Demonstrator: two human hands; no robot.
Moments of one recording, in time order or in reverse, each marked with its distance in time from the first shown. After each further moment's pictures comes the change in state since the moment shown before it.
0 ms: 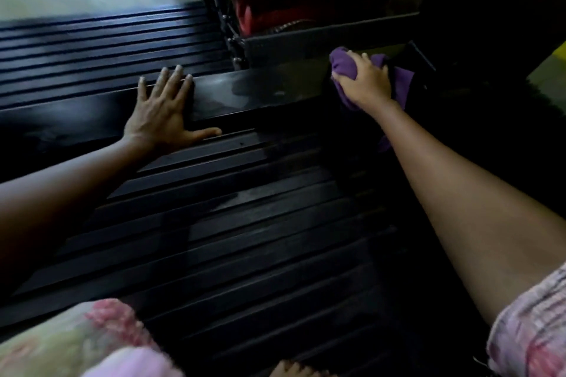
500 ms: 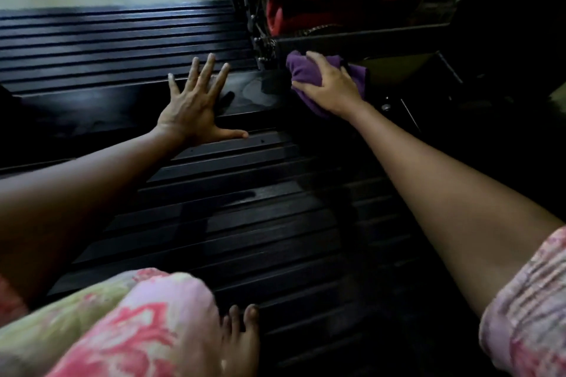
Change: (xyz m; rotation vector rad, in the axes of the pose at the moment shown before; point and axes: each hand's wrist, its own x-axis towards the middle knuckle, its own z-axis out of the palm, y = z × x) left_hand -0.002 -0.003 -0.005 -0.117 -0.034 0.024; right_hand -0.021 -0.093 0.024 0.096 -0.119 -0.302
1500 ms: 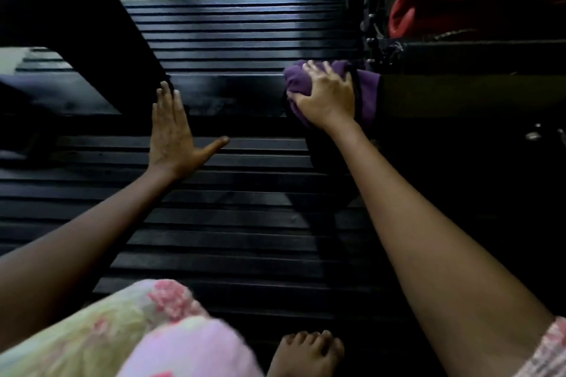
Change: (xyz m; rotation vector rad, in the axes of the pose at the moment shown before) left_hand -0.161 -0.134 0.016 0.002 0.179 -0.500; right_hand 0.006 -0.172 0.092 -0.097 -0.035 -0.158
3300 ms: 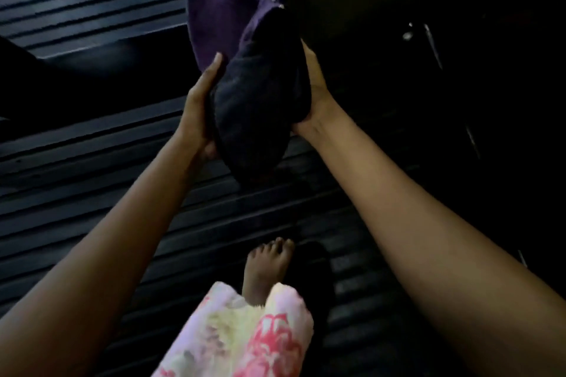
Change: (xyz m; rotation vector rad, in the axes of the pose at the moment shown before) left_hand -0.020 0.243 -0.111 -1.654 -0.684 -0.325; right_hand -0.129 0.025 -0.106 1.935 -0.180 0.726
